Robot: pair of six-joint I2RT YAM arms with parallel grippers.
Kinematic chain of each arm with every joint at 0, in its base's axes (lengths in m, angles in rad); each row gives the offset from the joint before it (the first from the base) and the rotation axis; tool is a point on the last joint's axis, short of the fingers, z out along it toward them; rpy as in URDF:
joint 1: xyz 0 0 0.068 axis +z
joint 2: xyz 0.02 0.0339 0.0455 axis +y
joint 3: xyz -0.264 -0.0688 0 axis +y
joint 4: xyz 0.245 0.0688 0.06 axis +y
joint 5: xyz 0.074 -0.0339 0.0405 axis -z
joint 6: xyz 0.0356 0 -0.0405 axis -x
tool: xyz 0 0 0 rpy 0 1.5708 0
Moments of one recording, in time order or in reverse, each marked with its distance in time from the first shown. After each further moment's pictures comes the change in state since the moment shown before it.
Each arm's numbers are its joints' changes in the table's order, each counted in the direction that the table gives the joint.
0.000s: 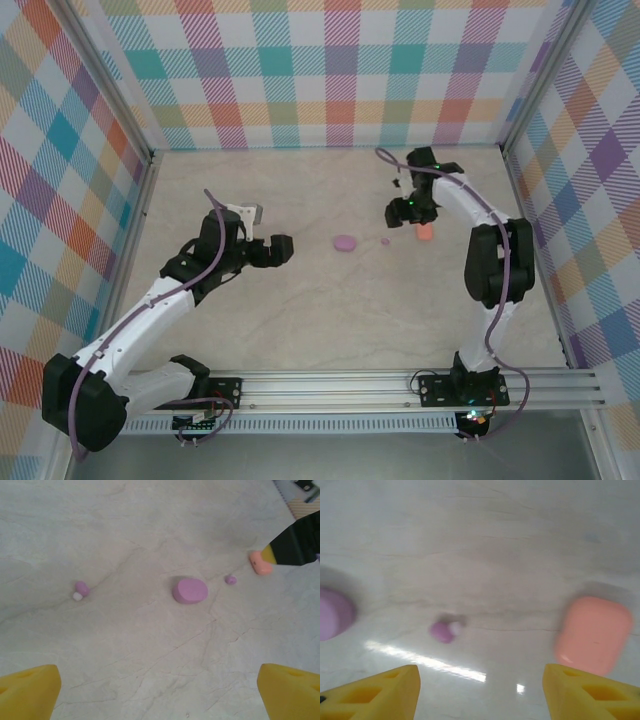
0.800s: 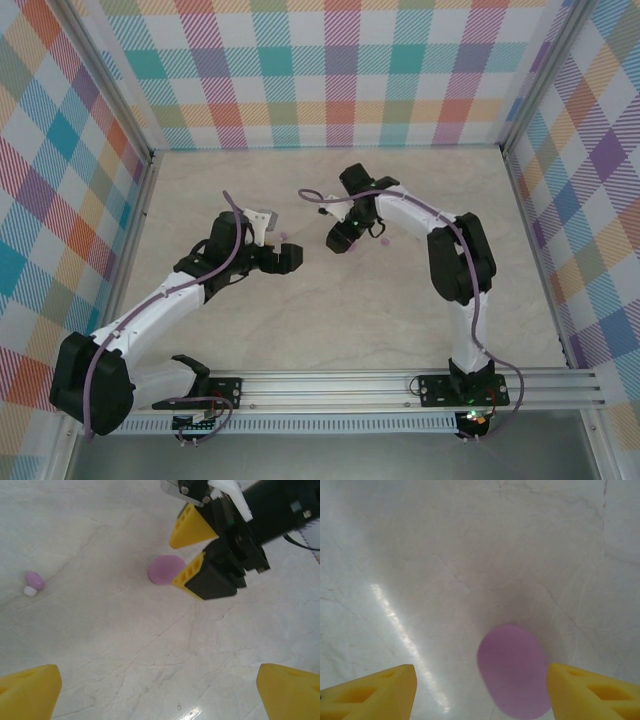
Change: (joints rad) left arm 0.000 0.092 0.055 -0.109 0.153 -0.075; right arm 0.282 0.168 -0.087 -0.112 -0.194 0.432
